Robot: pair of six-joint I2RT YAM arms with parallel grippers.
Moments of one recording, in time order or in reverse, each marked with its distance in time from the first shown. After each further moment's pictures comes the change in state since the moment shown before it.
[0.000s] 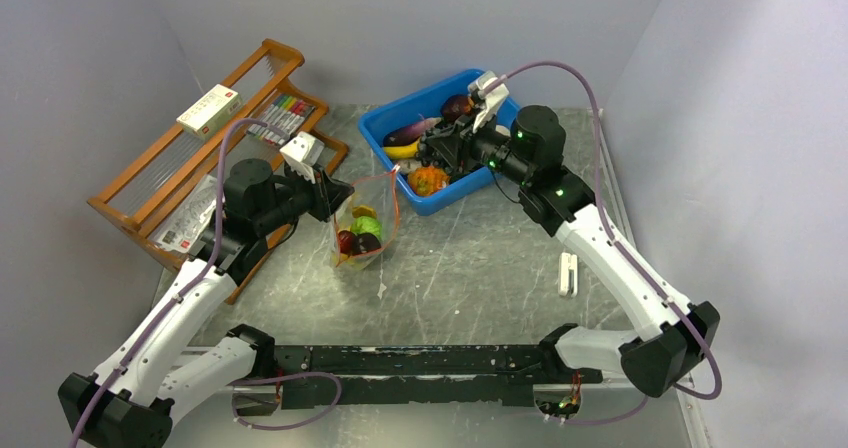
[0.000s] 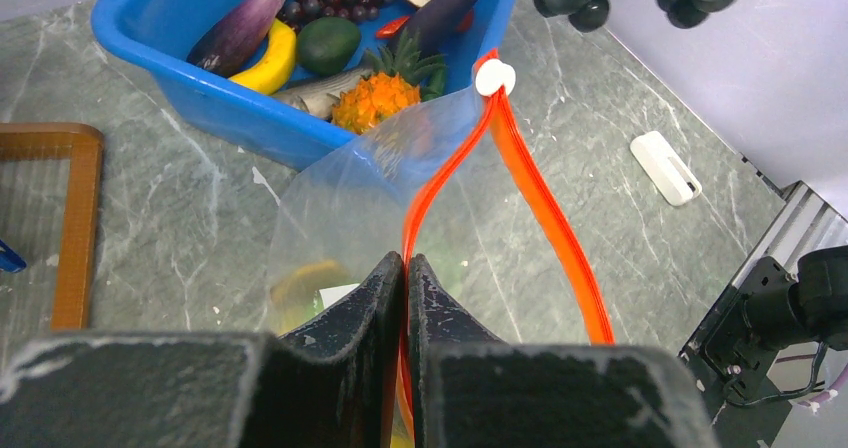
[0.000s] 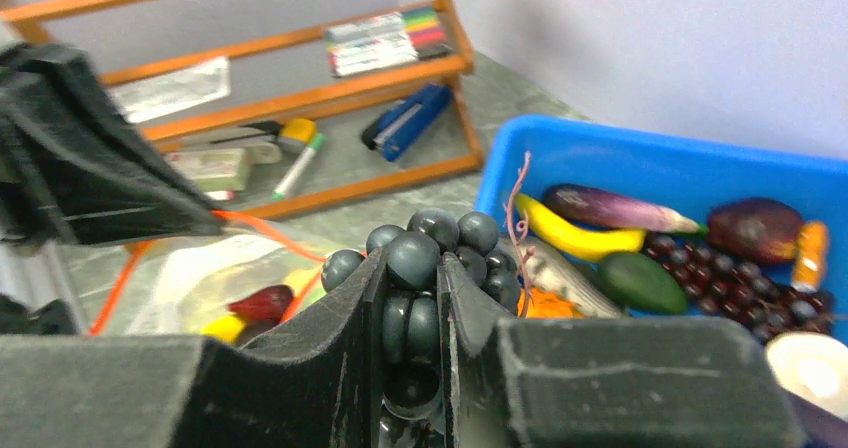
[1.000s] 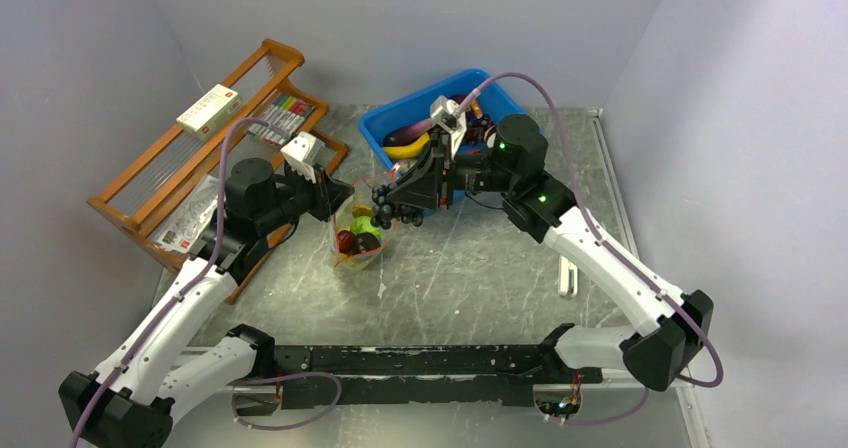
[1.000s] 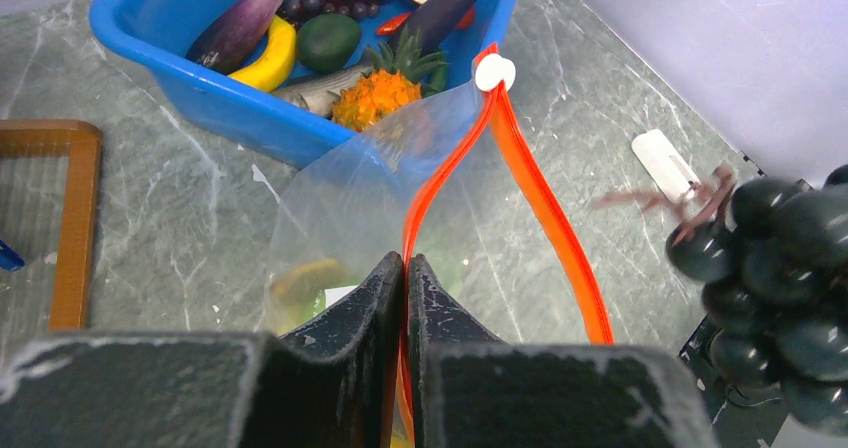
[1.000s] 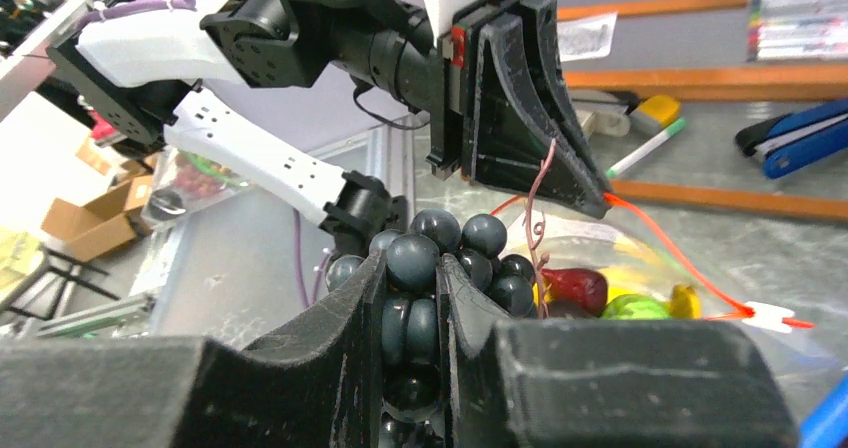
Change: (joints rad) left arm 0.000 0.007 0.000 0.000 0.000 0.000; right arm 0.116 0.002 -0.025 0.124 -0.579 0.277
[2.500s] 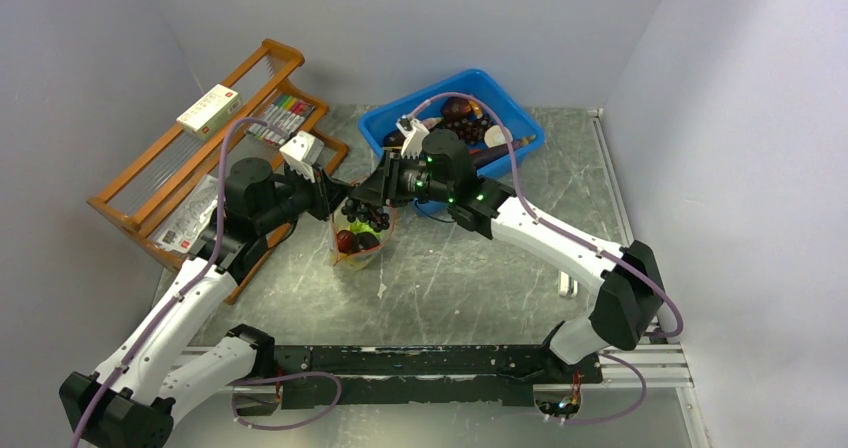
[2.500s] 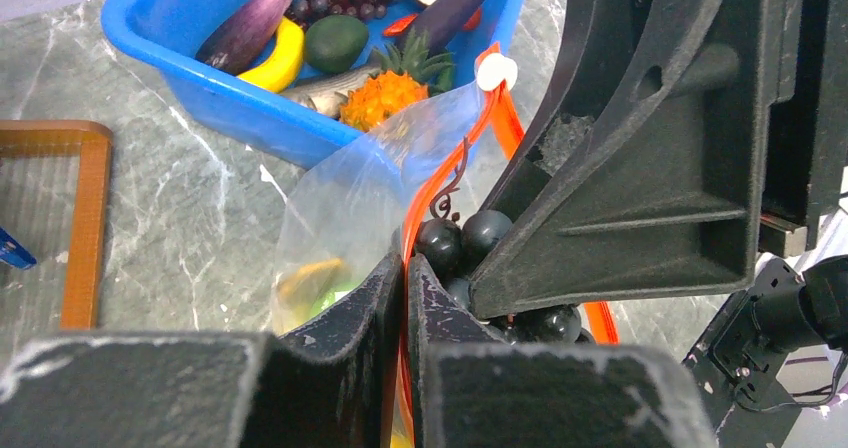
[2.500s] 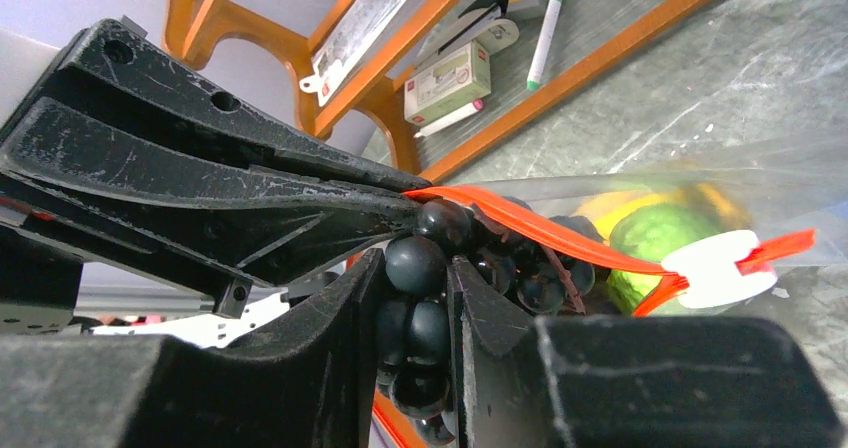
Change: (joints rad) left arm 0.004 0.000 0.000 0.000 0.000 0.000; right arm 0.162 0.259 0.014 -0.031 0.541 0.426
